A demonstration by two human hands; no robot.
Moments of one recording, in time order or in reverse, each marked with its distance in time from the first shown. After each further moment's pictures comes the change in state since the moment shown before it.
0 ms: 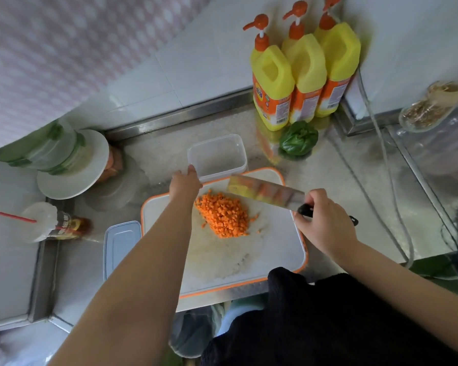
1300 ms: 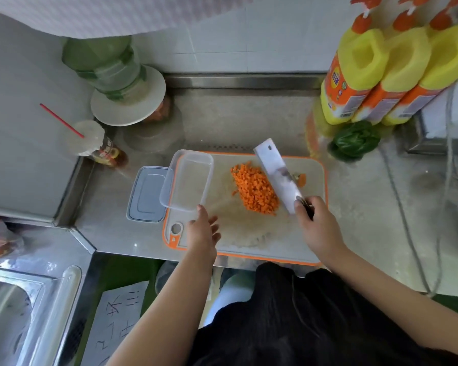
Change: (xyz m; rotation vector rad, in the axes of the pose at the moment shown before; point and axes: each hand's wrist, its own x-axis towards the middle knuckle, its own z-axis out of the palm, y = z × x) left_hand -0.126 -0.134 -0.008 -0.985 0.068 -0.518; right_hand -0.020 -0.057 0.039 0.339 -0.328 0.201
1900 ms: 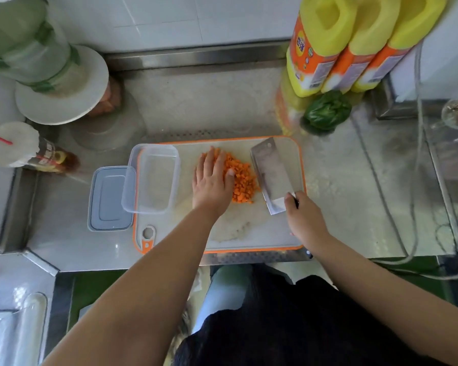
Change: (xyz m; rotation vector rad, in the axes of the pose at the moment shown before) left_hand 0.059 -0.010 0.082 1.301 -0.275 1.064; right_hand 0.012 0.030 0.008 -0.058 -0.042 0.276
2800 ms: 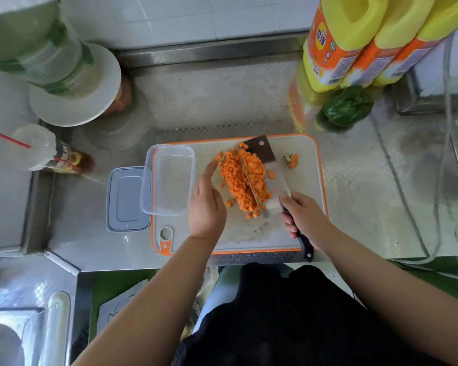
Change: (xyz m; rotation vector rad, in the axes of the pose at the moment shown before) left_hand -0.044 -0.020 -0.042 -0.397 0.291 0.098; right_hand -0.011 -0.031 0.010 0.539 -0.422 0.049
